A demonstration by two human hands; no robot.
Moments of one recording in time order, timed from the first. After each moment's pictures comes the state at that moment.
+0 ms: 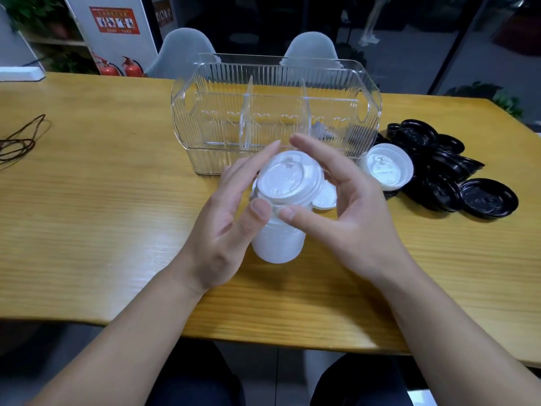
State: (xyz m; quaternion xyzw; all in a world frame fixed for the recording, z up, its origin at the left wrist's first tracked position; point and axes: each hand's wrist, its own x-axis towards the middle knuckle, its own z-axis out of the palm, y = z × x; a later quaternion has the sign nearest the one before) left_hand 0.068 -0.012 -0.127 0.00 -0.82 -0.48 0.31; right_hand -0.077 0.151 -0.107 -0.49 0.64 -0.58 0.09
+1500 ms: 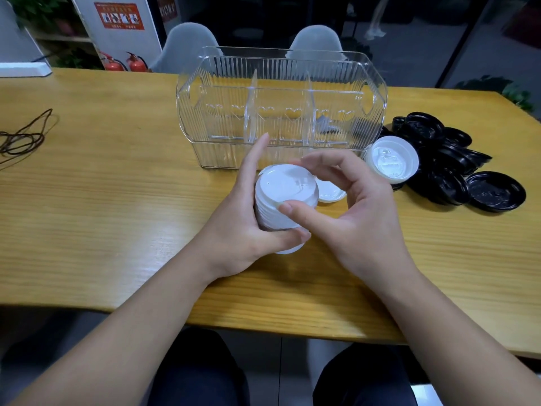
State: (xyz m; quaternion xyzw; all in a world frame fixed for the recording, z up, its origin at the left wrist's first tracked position) left_hand 0.068 -0.003 -0.125 0.10 -0.78 -0.59 0.19; right_hand -0.062 0.155 -0.112 -0.46 0.65 -0.61 0.03
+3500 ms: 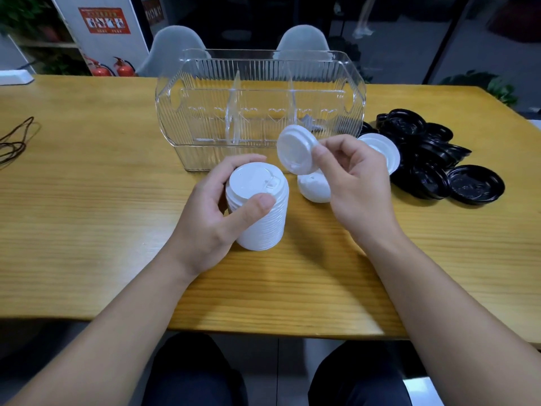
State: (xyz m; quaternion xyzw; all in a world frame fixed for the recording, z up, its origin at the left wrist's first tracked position) left_hand 0.064 -0.014 -0.129 0.08 -0.78 -0.56 0.28; right_hand -0.118 0.141 -0.120 -0.31 0.69 -0.65 0.03
